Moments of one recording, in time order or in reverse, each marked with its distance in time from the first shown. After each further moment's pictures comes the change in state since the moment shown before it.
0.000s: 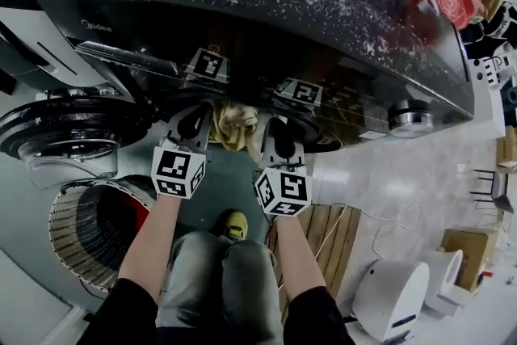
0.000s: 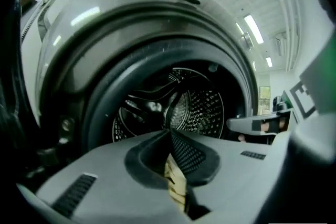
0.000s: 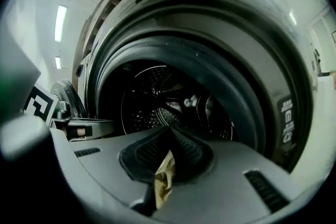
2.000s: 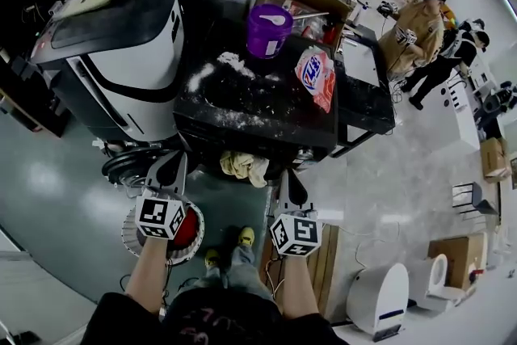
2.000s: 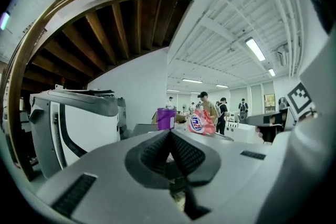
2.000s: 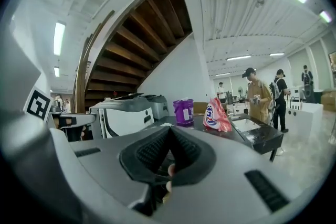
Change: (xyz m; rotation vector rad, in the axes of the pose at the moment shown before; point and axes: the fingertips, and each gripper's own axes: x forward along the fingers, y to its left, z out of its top) left arm -0.290 -0.012 0.445 0.048 -0.114 0.085; right arm -0.230 0.131 0.433 -0.034 -0.071 -0.054
